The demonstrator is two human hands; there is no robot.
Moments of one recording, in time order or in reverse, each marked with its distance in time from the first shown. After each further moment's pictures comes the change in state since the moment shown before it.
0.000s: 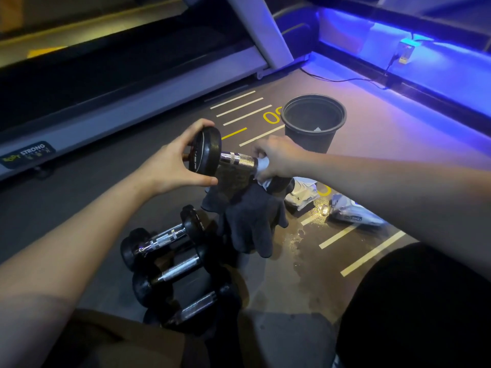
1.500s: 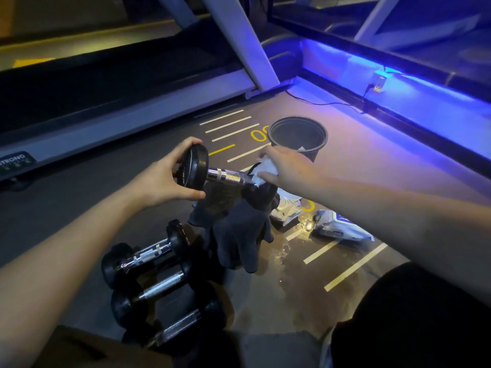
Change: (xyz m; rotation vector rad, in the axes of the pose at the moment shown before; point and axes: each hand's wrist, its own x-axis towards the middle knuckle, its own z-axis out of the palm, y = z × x) left_hand 0.002 -0.005 0.002 -0.014 0.021 -0.011; right_hand -0.041 0.025 -0.015 -0.039 0.256 0.001
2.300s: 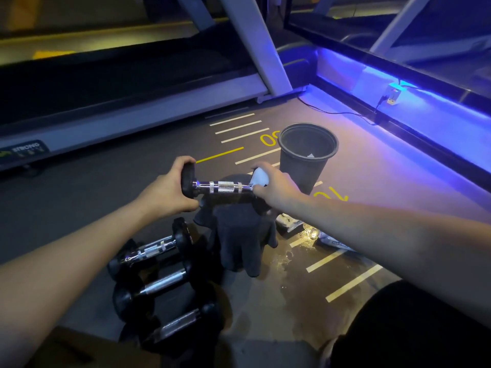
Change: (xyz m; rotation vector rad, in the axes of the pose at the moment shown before) left_hand -0.014 -0.018 0.017 0.188 0.102 -0.311; right_hand -0.002 -0.055 0.020 0.513 -0.132 0.417
